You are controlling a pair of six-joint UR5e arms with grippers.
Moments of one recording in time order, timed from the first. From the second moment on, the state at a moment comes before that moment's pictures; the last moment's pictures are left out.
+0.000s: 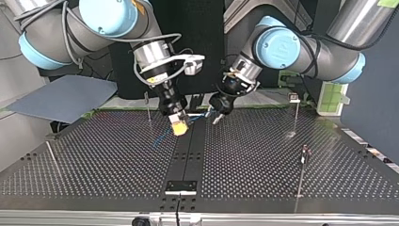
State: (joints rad) left arm -0.30 -1.60 -1.81 -2.89 -1.31 -2.61; right arm 2.34 -1.34 1.38 -0.17 1.57 1.67
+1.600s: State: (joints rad) left arm -0.25 -1.43 -1.81 -3.18 -1.63 -2.53; right arm 2.36 -1.34 1.38 -0.16 1.56 1.66
